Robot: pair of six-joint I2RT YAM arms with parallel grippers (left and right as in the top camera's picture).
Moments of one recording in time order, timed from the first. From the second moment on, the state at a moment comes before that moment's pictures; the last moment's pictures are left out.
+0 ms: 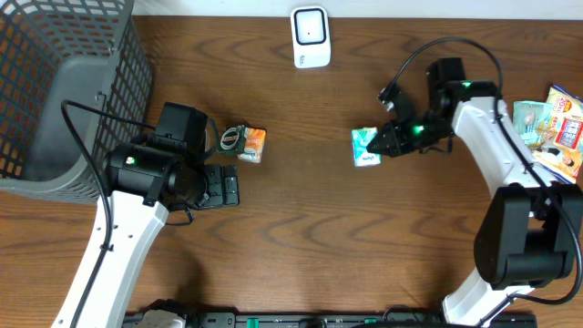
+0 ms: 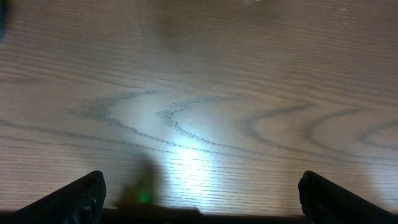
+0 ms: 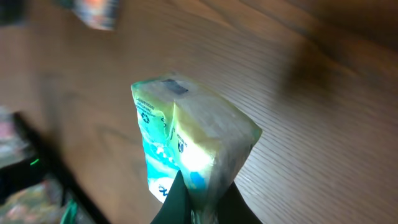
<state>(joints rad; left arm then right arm) -0.25 1.27 1.25 -1.34 0.05 -0.36 0.08 1.86 1.41 -1.03 -0.61 -0.25</state>
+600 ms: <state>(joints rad) -0.25 1.27 1.25 -1.34 0.05 -0.36 0.24 1.86 1.21 -0.70 -0.28 0.10</state>
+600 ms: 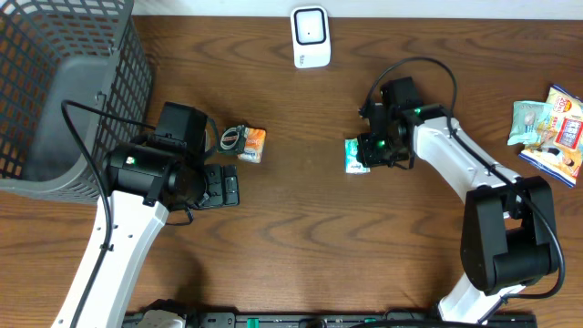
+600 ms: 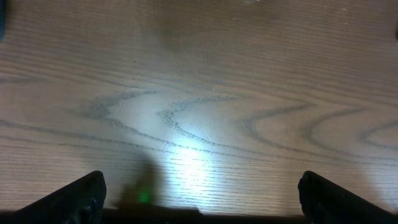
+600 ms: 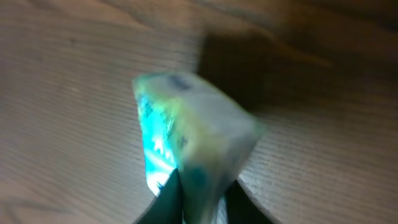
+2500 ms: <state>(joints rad) -0.25 1.27 1.25 -1.34 0.05 -0.36 0.24 1.86 1.37 -0.81 -0.22 0.29</state>
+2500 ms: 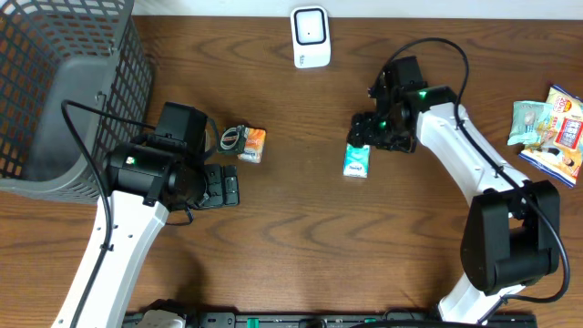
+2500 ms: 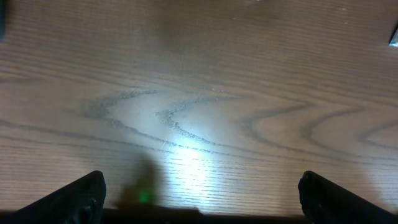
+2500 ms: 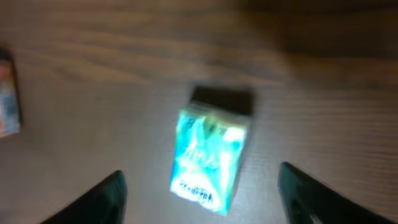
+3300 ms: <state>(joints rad) -0.25 1.27 1.25 -1.34 0.05 -0.36 0.27 1.86 1.15 -0.57 -0.21 0.36</state>
